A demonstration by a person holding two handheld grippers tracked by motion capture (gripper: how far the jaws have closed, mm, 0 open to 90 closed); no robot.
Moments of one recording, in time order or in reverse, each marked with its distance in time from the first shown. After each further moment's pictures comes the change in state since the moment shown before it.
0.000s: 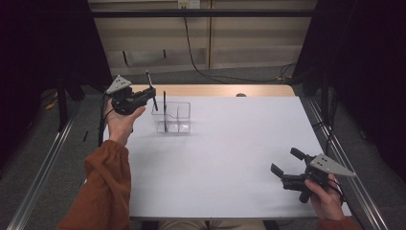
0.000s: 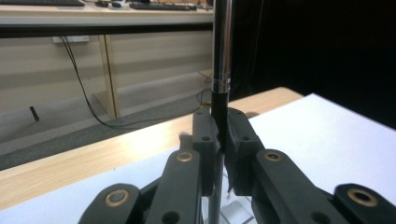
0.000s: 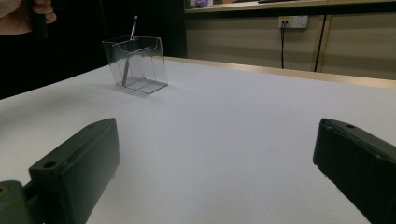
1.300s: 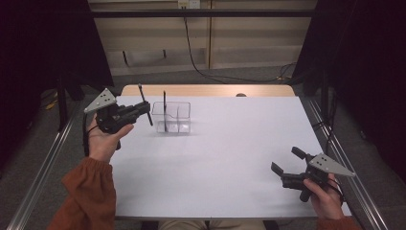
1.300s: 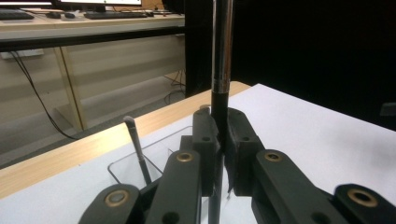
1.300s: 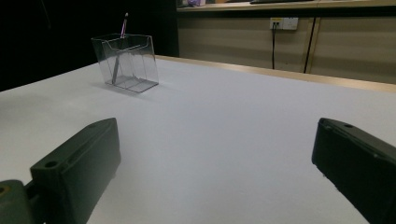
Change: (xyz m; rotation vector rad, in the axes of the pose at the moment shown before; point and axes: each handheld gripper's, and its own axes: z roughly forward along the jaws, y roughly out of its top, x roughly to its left) left arm -0.025 0.001 -0.067 -0.036 -0.155 0.060; right arm -0.001 0.000 0.002 0.003 -0.036 -0.020
